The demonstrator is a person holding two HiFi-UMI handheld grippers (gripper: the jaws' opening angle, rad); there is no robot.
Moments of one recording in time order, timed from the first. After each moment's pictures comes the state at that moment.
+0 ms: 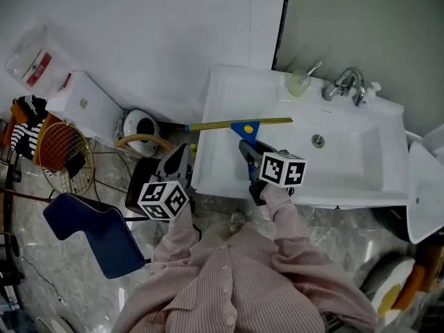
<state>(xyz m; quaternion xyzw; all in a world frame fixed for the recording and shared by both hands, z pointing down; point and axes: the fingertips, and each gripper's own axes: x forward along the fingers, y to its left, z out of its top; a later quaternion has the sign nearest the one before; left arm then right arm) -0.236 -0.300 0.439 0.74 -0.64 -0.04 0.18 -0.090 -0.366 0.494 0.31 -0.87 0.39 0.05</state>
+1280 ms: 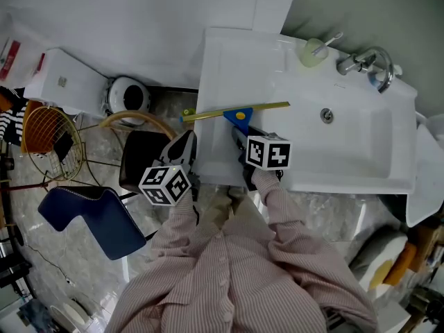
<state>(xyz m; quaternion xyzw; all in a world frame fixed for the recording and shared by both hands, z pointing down) -0.243 -0.332 0.536 0.73 -0.61 0.00 0.30 -0.126 -0.380 0.604 0.34 -0.82 0.42 0.19</state>
